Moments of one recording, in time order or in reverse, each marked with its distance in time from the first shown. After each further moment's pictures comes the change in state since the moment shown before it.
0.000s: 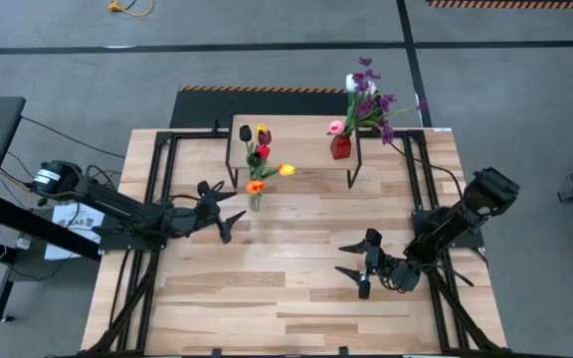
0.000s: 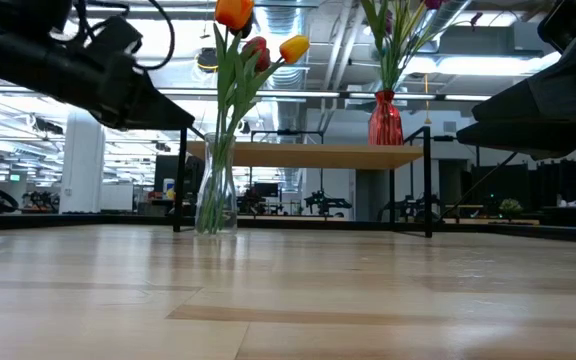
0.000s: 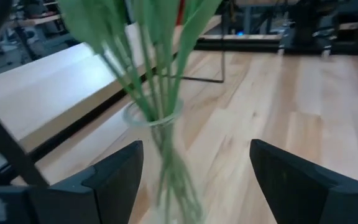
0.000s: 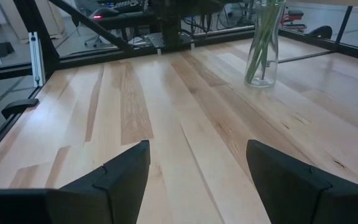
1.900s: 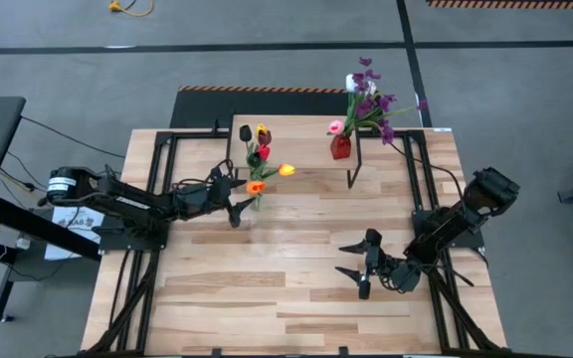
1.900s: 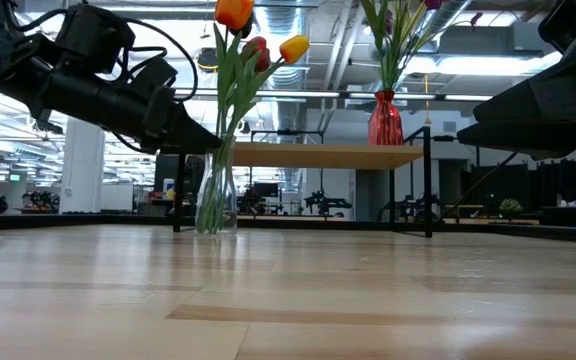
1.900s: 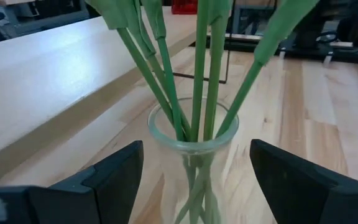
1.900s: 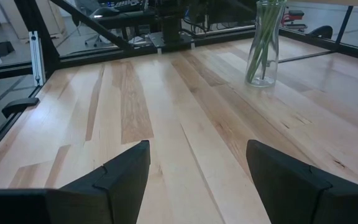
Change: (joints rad) left arm 0.355 0.214 0.000 0.263 0.415 0.036; right arm 0.002 0.000 0.000 -0.003 0.000 0.000
